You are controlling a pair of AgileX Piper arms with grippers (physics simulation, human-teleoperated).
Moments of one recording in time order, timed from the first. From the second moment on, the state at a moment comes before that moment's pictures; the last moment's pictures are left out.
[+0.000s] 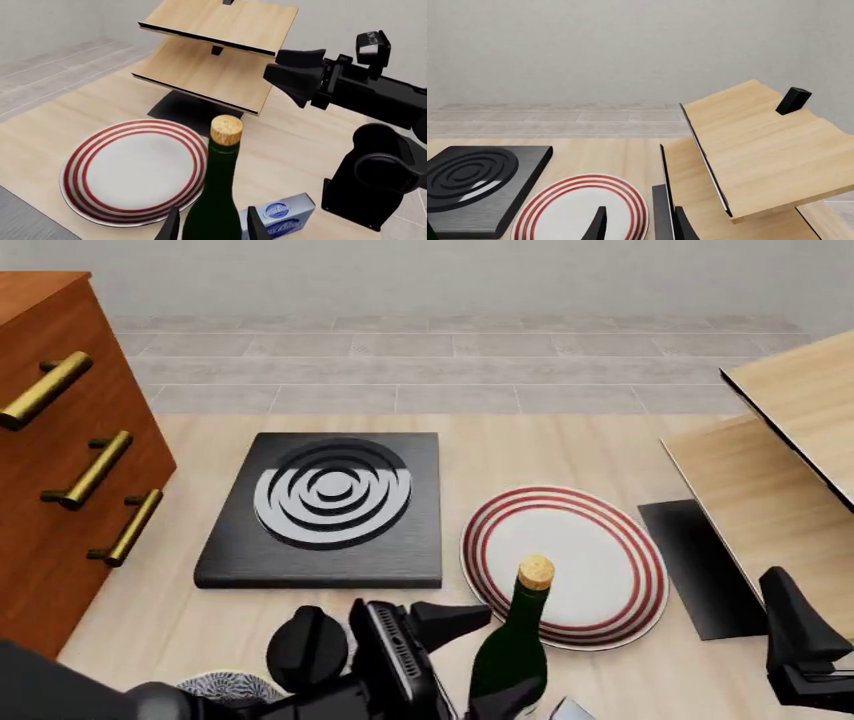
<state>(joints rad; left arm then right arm) -1.13 1.75 -0.42 -1.15 -0.08 0.00 0.01 -0.01 -0.01 0.00</state>
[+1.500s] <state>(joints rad) -1.04 1.54 -0.37 -1.03 -0.04 0.00 0.01 -0.01 -0.01 0.00</state>
